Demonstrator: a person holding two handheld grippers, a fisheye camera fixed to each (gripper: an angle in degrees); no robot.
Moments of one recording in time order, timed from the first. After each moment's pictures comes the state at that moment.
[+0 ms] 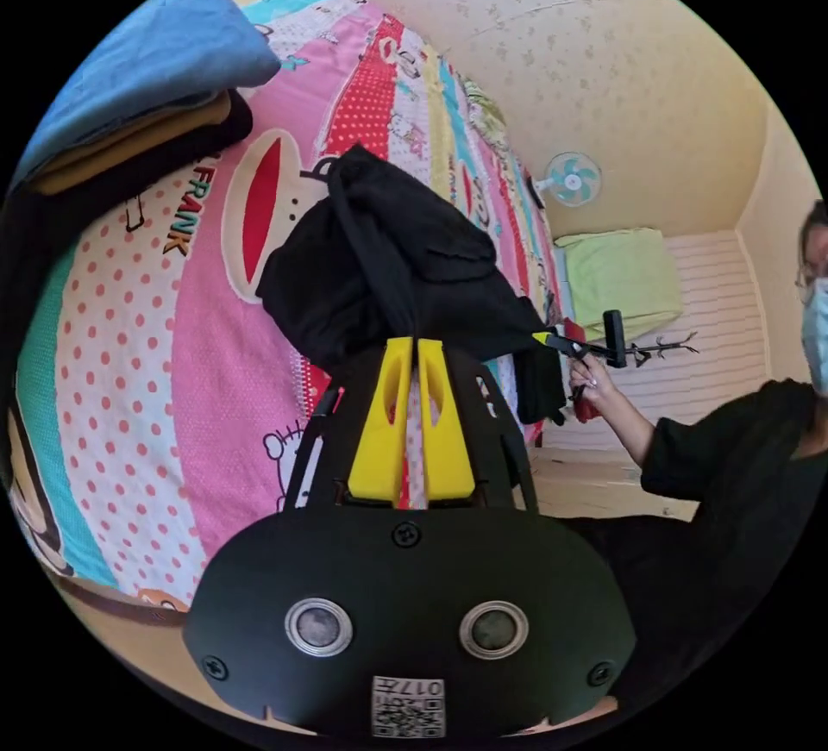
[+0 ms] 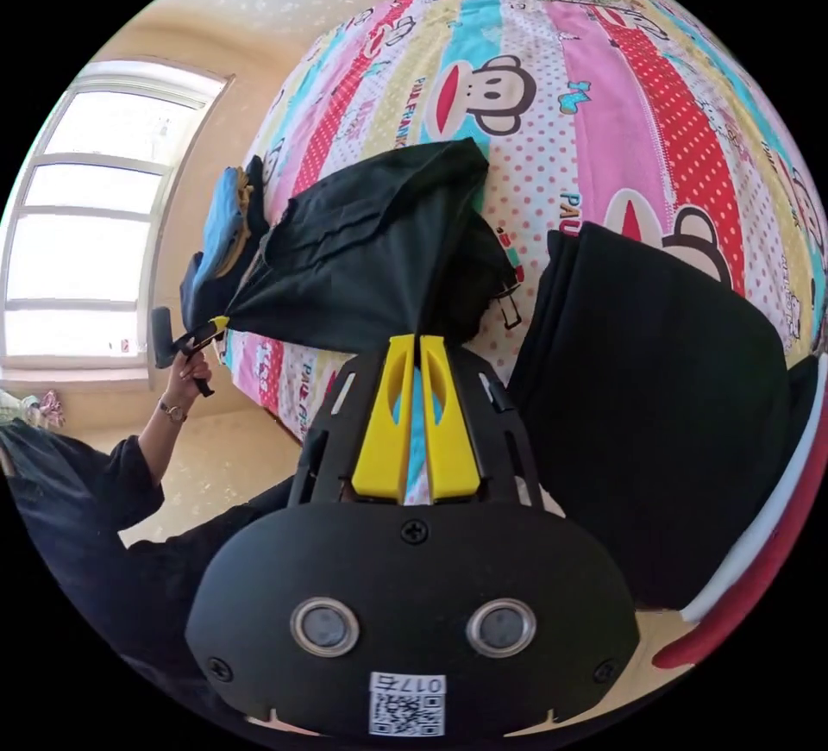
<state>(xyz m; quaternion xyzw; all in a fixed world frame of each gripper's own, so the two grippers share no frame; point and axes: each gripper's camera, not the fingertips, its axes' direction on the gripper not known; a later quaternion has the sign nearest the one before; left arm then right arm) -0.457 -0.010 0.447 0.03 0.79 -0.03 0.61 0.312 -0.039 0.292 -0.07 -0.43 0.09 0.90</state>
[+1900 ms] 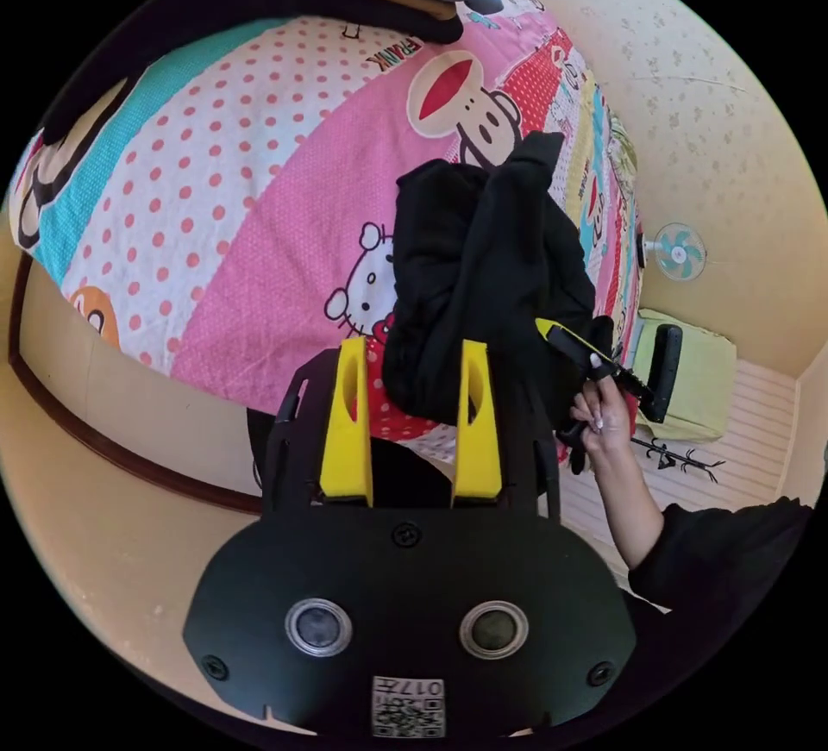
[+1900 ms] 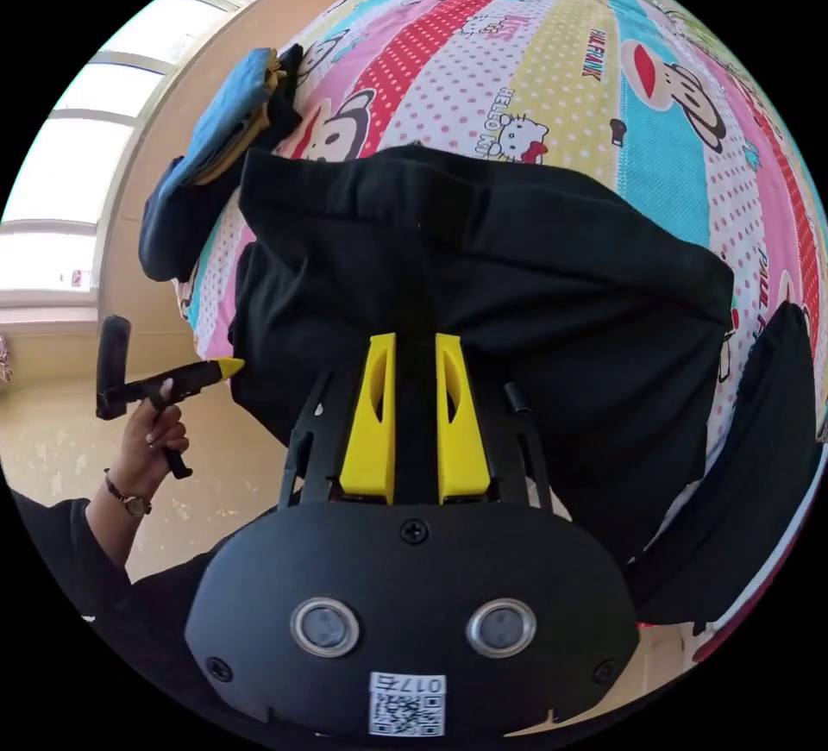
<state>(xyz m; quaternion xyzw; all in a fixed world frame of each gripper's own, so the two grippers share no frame) -0.313 0.116 0.590 -0.19 0.69 -0.15 0.68 0.018 -0.042 0.258 -0.09 -0.38 0.00 0.92</state>
